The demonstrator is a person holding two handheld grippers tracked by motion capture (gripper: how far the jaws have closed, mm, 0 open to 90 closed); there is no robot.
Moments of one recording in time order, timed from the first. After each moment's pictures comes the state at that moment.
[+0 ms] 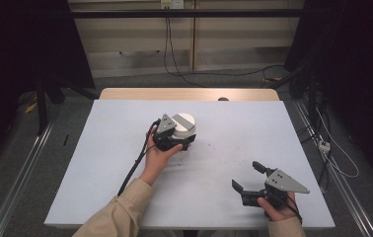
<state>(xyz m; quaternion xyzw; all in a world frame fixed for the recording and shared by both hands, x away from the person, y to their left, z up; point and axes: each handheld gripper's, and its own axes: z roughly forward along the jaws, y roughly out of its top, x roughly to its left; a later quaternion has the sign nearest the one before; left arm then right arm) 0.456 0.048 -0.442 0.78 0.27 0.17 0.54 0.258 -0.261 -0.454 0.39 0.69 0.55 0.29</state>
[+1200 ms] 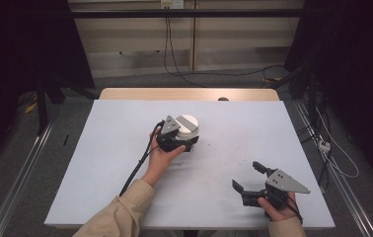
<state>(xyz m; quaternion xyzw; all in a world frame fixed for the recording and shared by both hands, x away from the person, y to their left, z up) 0.458 0.037 -0.452 0.79 0.26 0.16 0.54 0.257 -0.262 -0.454 0.39 0.68 0.55 0.28</state>
